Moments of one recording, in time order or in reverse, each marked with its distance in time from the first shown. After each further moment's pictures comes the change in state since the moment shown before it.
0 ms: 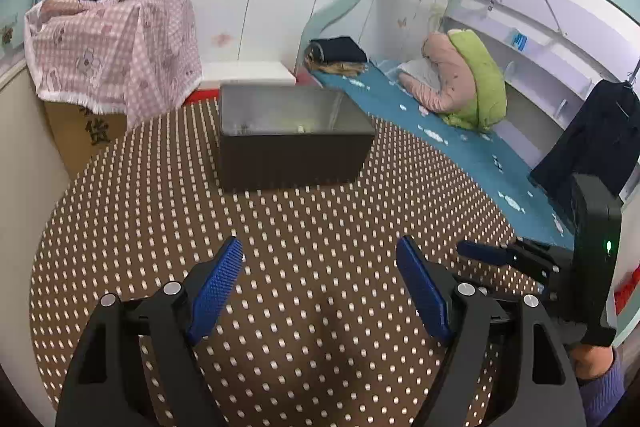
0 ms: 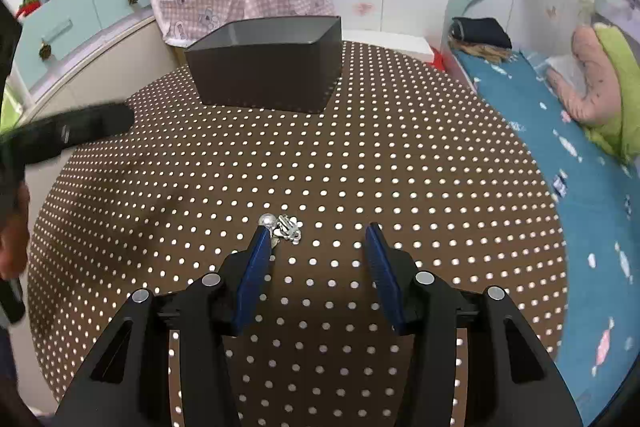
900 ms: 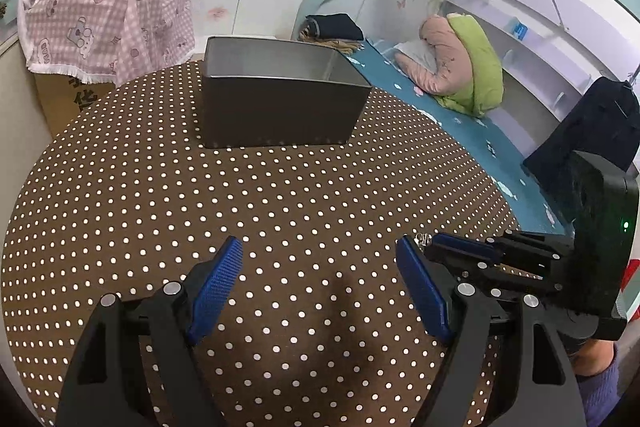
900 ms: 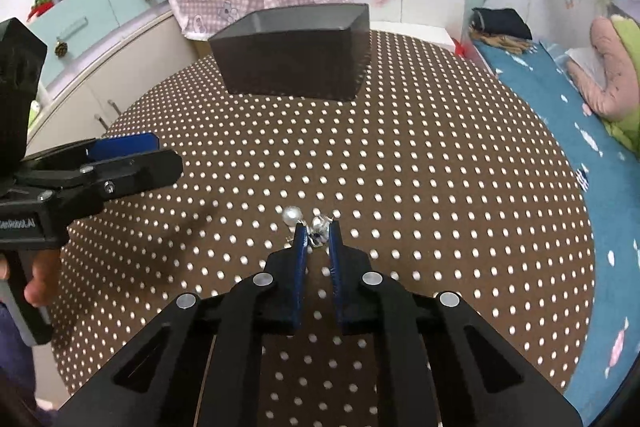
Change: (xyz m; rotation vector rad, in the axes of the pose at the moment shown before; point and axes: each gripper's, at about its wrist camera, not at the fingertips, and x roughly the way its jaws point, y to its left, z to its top) left arm 0.019 0.001 -0.014 -0.033 0.075 -0.042; right arm 0.001 0.007 -0.008 0.000 0.032 0.072
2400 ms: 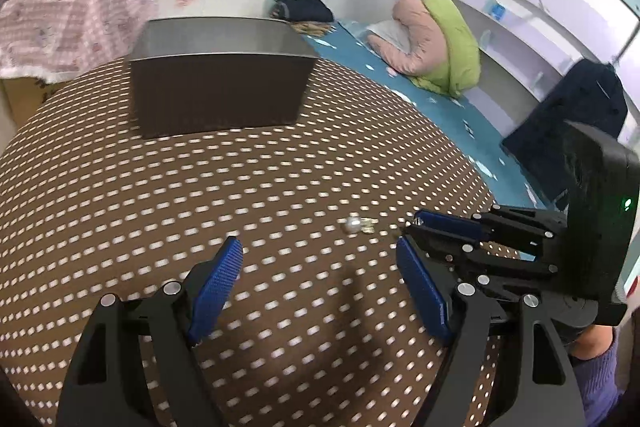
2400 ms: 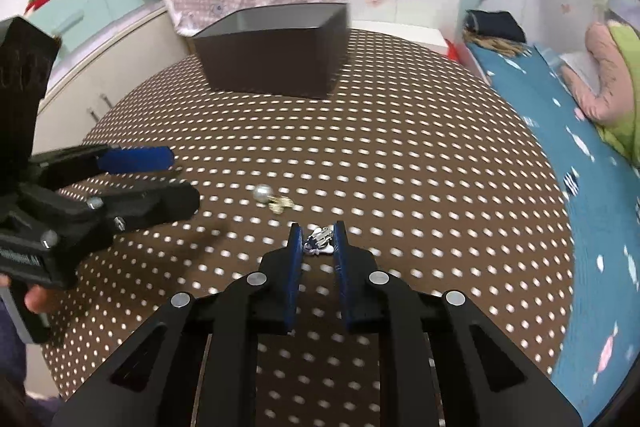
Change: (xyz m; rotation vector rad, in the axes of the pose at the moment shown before) left arm 0.033 -0.032 0.001 0.062 0.067 -0.085; right arm -0.005 -0.017 -0.002 -0.006 0.001 -0.031
